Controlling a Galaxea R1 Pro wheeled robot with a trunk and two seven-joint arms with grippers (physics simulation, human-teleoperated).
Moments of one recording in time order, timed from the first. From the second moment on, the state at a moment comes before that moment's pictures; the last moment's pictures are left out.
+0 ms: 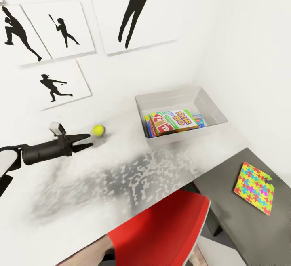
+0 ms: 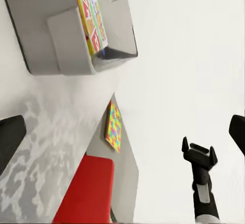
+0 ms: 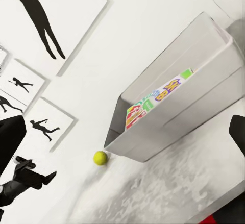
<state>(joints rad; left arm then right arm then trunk) -0.68 0.61 -0.14 -1.45 1.52 1.04 -0.43 -0.11 -0.25 -1.17 -1.56 -0.56 0.92 1.54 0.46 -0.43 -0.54</state>
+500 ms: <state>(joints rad) -0.32 0.60 0.04 -1.45 1.51 1.03 -0.50 -0.11 -0.22 -1.17 -1.57 -0.57 0.92 1.55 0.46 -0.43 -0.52</state>
